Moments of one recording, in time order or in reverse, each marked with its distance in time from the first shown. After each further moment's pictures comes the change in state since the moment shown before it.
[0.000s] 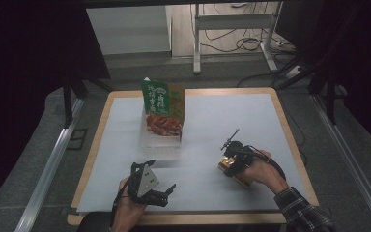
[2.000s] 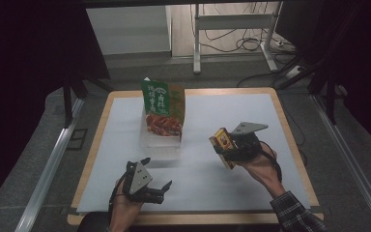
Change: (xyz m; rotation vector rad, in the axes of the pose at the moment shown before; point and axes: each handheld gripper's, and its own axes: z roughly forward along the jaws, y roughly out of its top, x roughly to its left) left arm 0.011 -0.002 -0.008 -0.041 -0.001 -0.076; right arm 0.009 -0.004 -0.063 -0.704 -0.022 0.066
